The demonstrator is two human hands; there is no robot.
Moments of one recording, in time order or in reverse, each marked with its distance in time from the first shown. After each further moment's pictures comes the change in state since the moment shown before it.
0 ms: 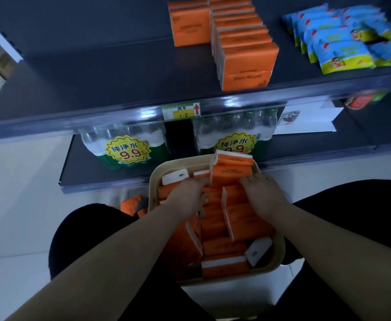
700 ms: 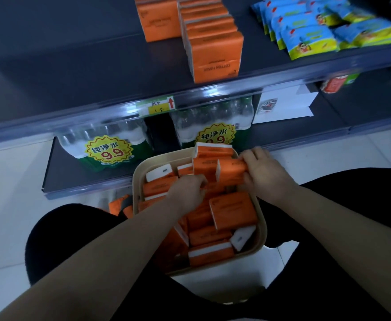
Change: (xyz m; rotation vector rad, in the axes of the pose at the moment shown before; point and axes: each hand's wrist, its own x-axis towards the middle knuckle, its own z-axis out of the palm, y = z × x) left_hand 0.014 0.028 0.029 0.128 -0.035 0.018; right_hand -0.042 0.036 -0.035 0.342 0.225 0.030
